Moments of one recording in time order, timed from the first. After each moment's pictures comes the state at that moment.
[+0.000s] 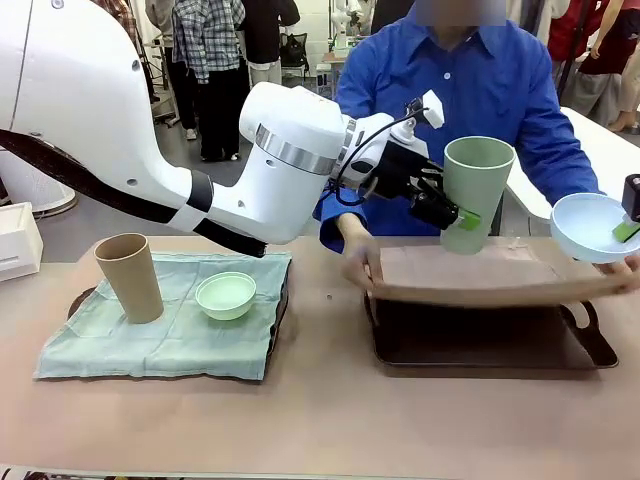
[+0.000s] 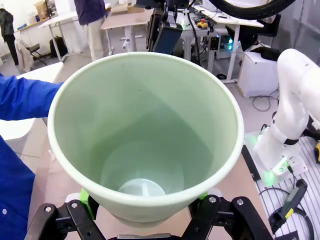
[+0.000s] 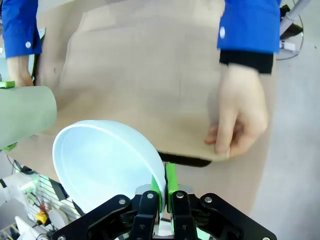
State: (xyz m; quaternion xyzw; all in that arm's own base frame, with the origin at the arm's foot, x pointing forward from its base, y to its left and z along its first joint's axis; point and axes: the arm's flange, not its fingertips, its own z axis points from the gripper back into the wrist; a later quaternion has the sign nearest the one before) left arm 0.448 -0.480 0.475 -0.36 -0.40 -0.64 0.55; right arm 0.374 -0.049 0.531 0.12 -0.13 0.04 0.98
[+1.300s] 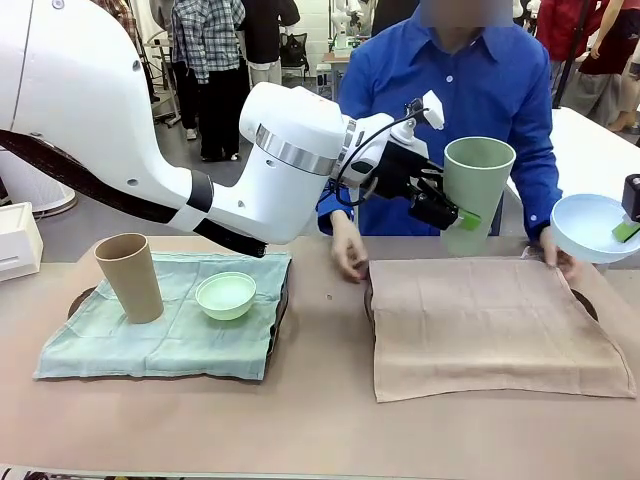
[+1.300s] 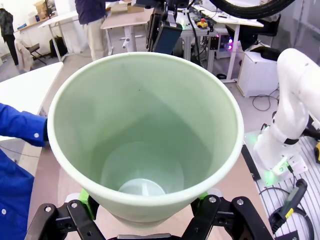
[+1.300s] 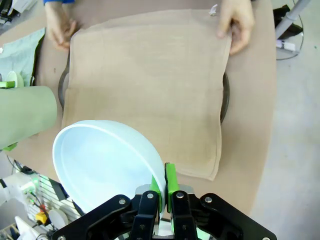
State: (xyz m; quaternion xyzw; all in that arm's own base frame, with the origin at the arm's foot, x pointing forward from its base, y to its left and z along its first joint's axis) left arm 0.448 -0.480 0.475 -0.36 -0.40 -0.64 0.55; right arm 0.374 -0.049 0.531 0.12 -0.13 0.04 0.98
